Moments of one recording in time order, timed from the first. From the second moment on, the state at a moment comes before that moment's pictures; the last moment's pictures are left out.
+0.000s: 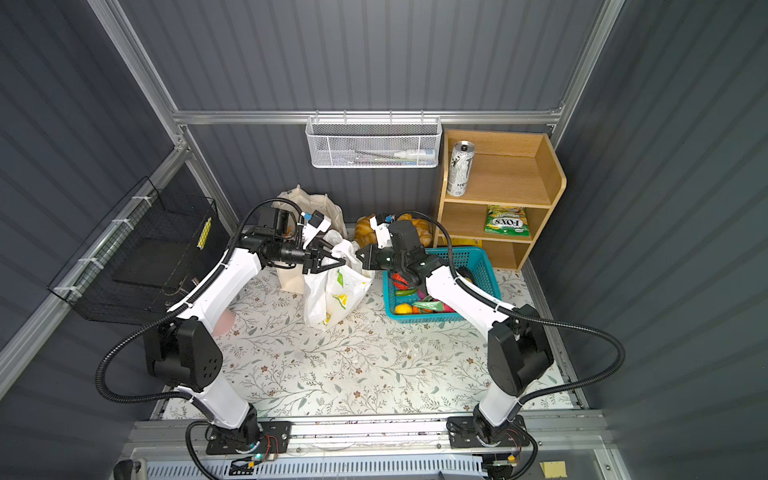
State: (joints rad) left arm -0.26 1.71 1.55 -0.66 1.19 0.43; right arm 0.59 1.69 1.37 -0.11 -0.39 0.55
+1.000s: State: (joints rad) left arm -0.29 1.68 1.33 -0.01 1.04 -0.02; right arm 0.64 1.75 1.39 -0.09 -0.40 0.56
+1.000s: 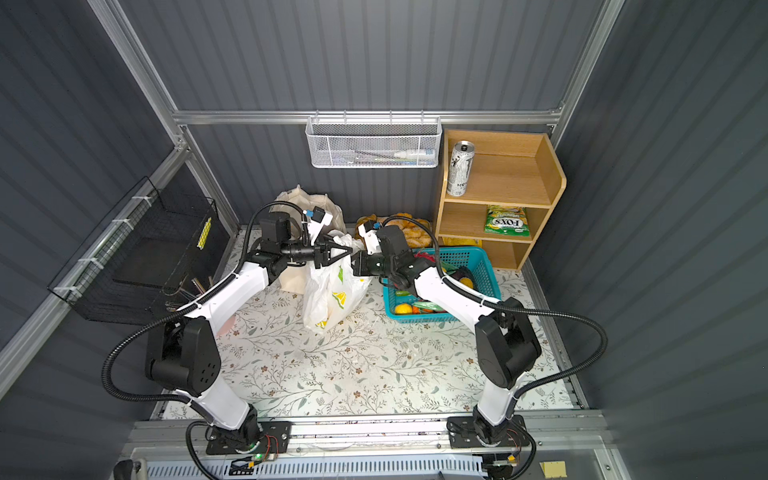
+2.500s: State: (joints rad) left arm -0.31 1.60 1.09 0.43 1.03 -0.10; right arm 0.46 1.40 1.16 0.03 -0.55 0.90
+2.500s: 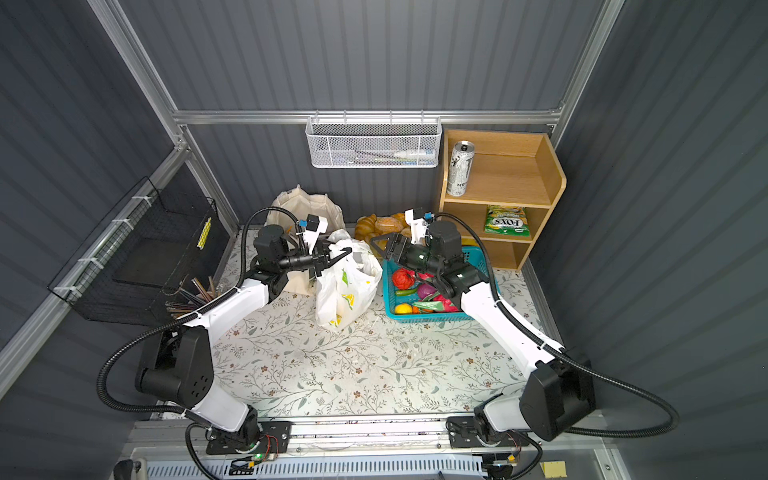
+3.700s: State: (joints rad) left arm -0.31 1.60 1.08 0.53 1.00 -0.06; right arm 0.60 1.67 1.32 0.20 -0.62 1.17
